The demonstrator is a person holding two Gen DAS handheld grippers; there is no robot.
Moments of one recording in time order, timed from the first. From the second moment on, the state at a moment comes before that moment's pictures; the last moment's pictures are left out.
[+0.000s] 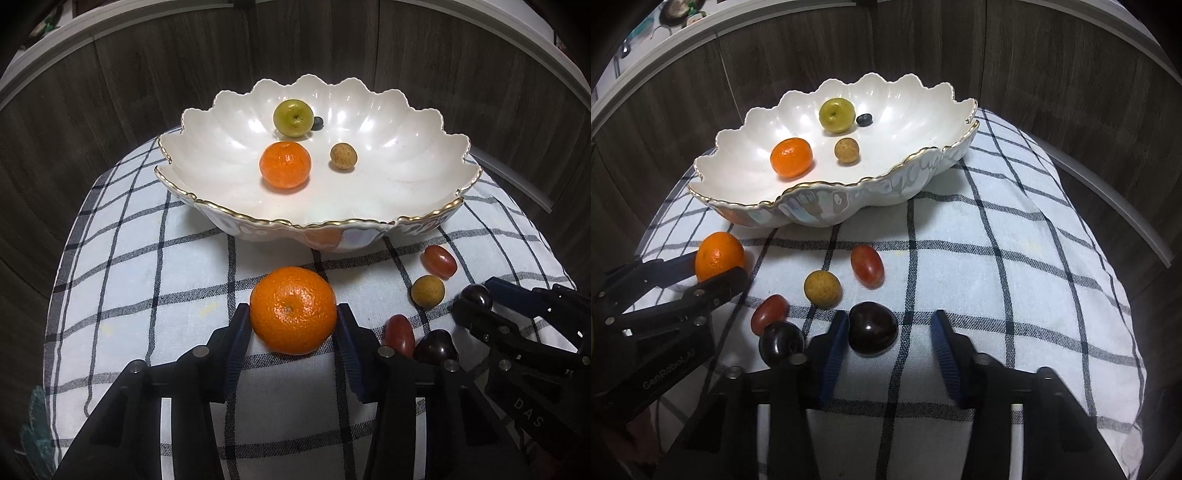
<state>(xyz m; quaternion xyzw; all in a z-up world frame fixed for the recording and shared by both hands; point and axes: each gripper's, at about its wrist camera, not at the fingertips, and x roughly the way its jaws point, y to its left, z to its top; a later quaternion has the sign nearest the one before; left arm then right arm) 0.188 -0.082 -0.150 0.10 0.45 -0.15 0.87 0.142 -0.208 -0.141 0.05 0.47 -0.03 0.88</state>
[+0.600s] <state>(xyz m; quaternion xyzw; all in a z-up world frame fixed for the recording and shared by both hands) 0.179 -0.080 -0.130 0.08 0.44 -0.15 0.88 0.138 -0.204 -0.130 0.05 0.46 -0.02 0.89</state>
